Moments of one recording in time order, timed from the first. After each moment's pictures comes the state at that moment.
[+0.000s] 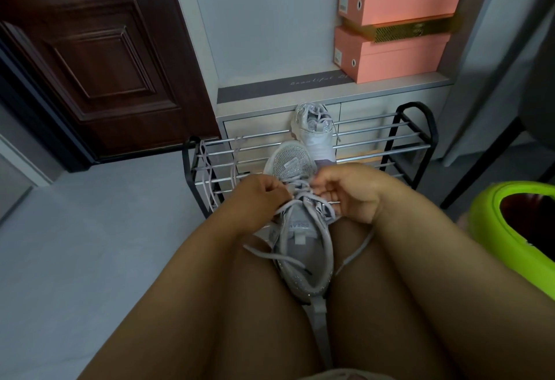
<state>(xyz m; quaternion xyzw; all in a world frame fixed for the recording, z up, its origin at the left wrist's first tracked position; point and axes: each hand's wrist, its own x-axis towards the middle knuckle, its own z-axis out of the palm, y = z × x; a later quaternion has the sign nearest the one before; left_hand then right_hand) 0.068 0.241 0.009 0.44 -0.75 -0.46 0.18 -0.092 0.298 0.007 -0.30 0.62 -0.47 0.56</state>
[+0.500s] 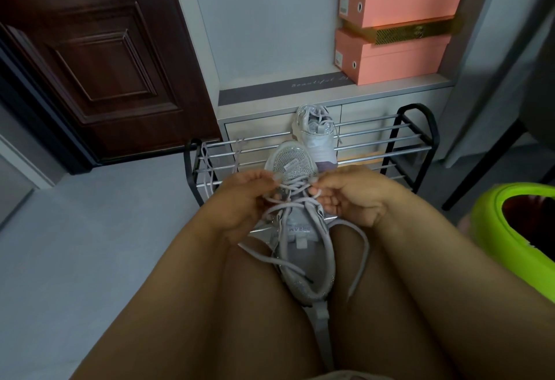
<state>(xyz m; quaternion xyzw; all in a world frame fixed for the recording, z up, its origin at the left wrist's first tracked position) 0.078 0.232 0.012 0.34 -0.54 -0.72 0.27 -0.091 0.300 0.003 -0.29 0.59 -0.50 0.56</state>
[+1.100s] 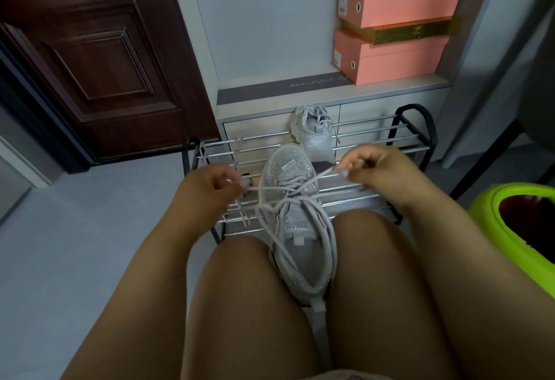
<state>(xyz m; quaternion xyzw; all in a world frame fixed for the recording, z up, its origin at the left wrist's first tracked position) 0.119 0.212 0.011 0.46 -0.77 -0.34 0.28 -0.139 0.320 0.002 -0.49 0.65 -0.51 0.27</state>
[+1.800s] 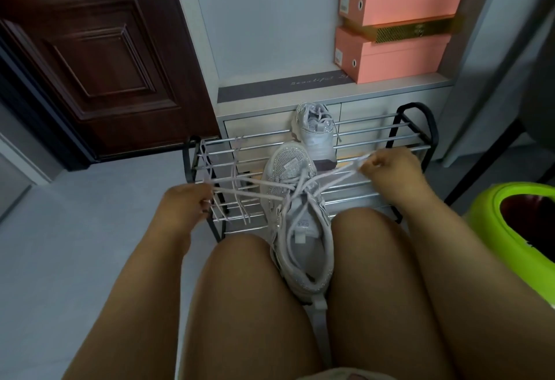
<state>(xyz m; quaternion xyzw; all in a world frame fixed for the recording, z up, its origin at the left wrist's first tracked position) 0.134 0.199 -0.011 0.57 -0.52 -0.53 0.36 -0.162 0.308 -0.026 -0.44 0.82 -0.36 0.07</state>
